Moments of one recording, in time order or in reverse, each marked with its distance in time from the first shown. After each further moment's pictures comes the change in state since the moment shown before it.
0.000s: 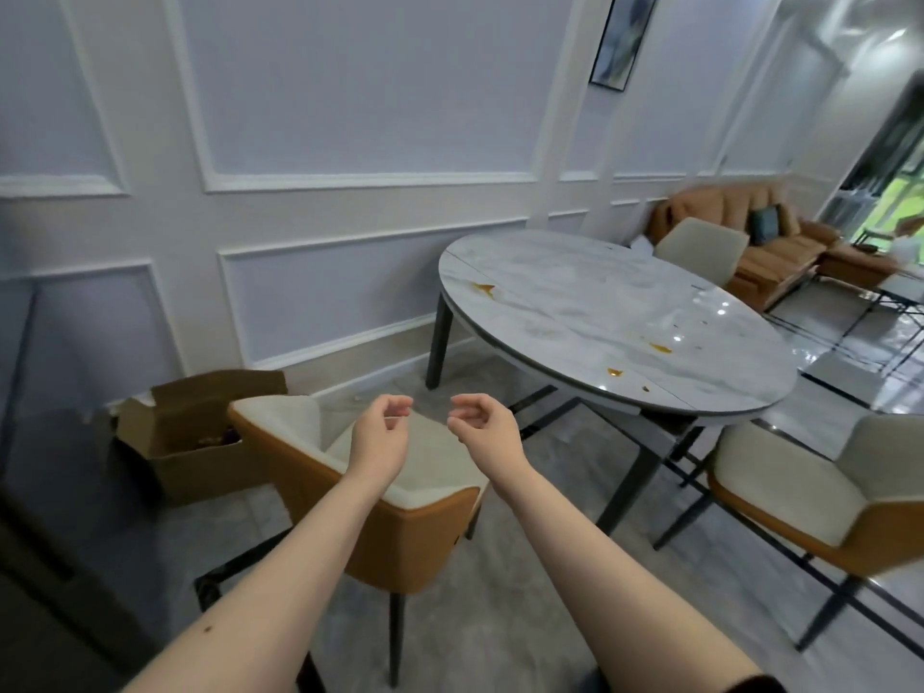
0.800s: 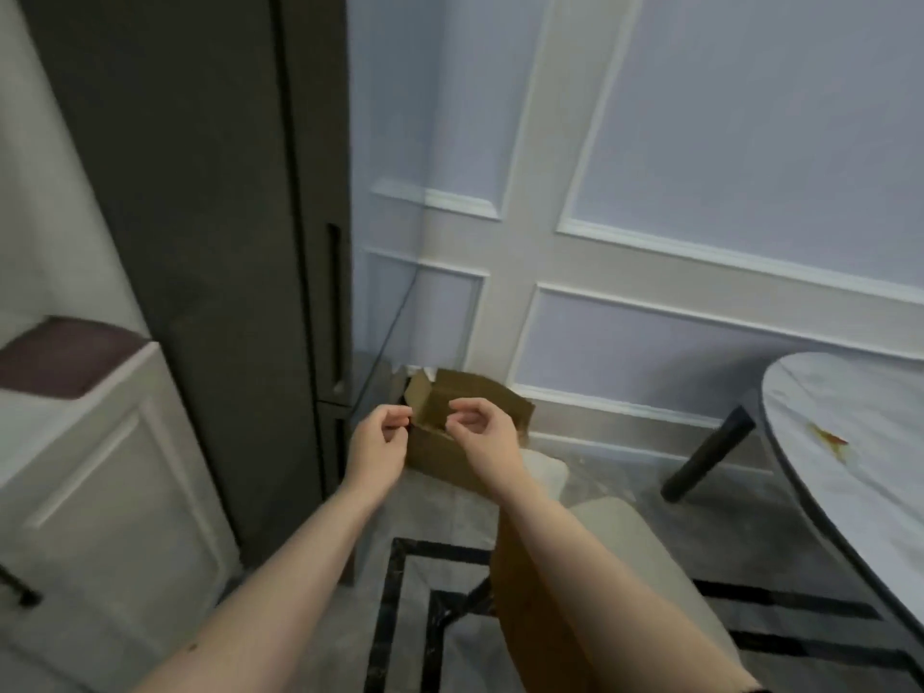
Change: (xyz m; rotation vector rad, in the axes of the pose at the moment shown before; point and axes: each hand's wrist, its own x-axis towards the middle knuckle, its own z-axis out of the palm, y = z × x) left_hand 0.033 -0.110 -0.288 -0.006 0.689 -0.234; right_hand 0.043 -0.097 0.333 -0.013 -0.686 -0.225
